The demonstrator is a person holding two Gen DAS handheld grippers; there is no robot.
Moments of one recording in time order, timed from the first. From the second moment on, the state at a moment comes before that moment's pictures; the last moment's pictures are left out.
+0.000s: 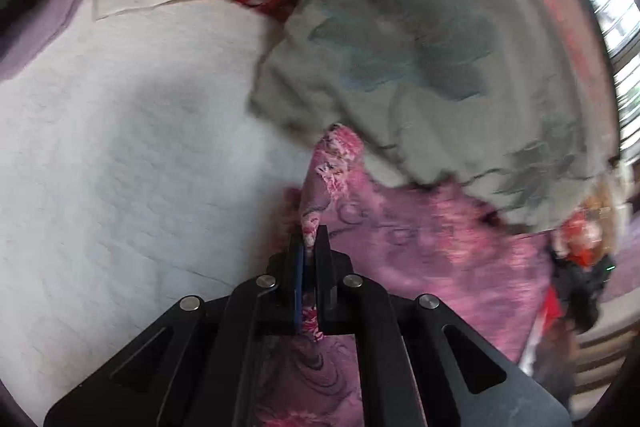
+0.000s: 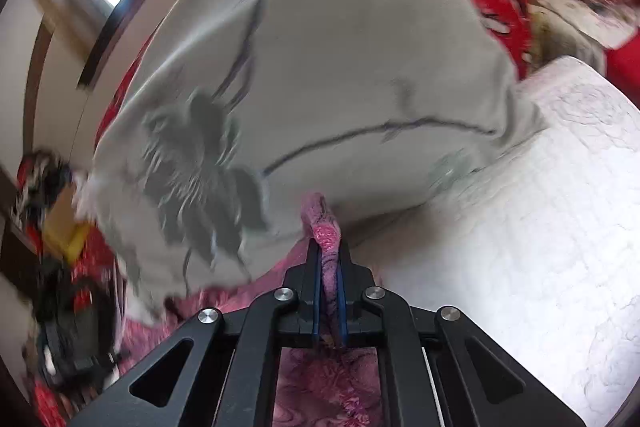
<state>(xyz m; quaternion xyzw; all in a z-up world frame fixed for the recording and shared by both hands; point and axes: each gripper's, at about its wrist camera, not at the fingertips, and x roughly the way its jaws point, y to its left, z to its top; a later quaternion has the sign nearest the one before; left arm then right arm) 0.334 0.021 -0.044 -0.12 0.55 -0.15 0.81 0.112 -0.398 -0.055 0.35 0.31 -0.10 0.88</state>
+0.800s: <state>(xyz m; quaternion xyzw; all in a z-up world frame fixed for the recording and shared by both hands) 0.173 0.083 -0.018 -0.21 0.57 -0.18 0.77 0.008 -0.325 -0.060 0.28 0.43 -0.05 0.86</state>
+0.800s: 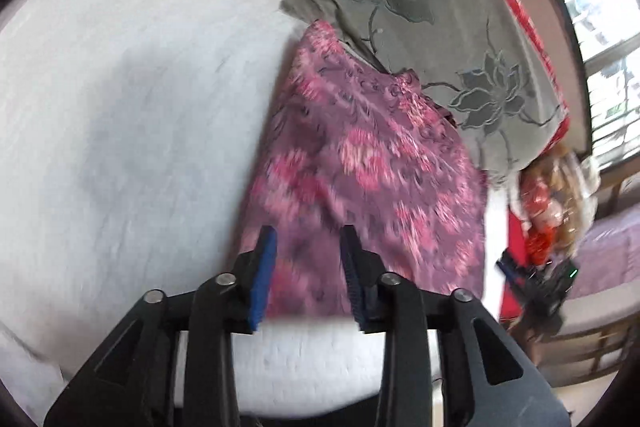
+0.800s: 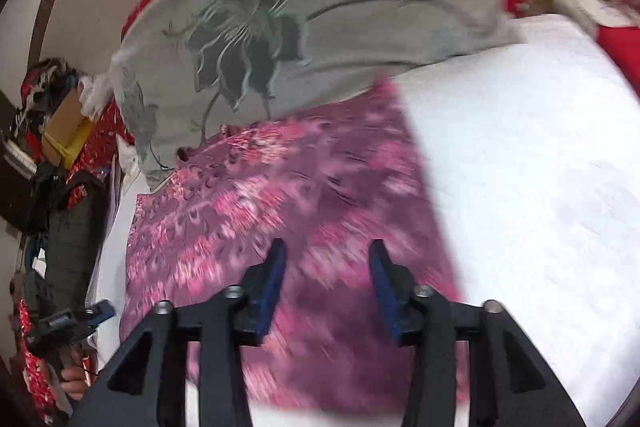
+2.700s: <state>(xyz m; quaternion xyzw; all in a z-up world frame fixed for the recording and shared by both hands) 0.185 -0.016 -0.061 -0.06 0.57 -0.10 0.82 -0.005 -0.272 -0.117 0.11 0.41 -0.23 0.87</state>
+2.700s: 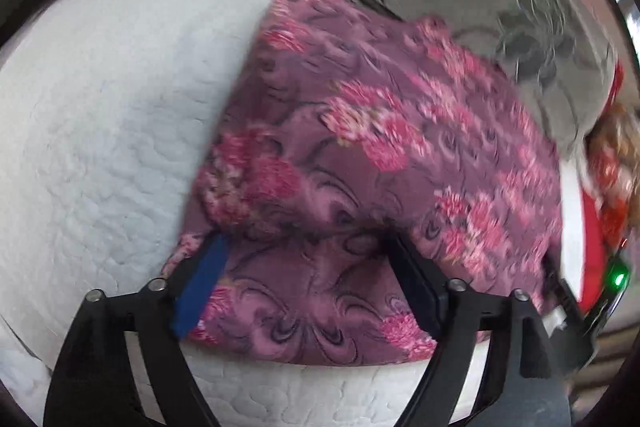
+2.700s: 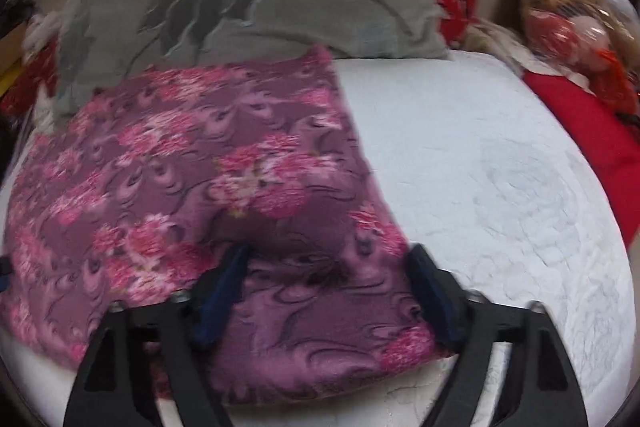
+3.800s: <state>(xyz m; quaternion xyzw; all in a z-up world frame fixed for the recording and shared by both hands) 0.258 -0.043 -0.077 -0.02 0.55 -0.08 0.83 0.062 -0.283 -0.114 0.16 0.43 -0.21 0.86</state>
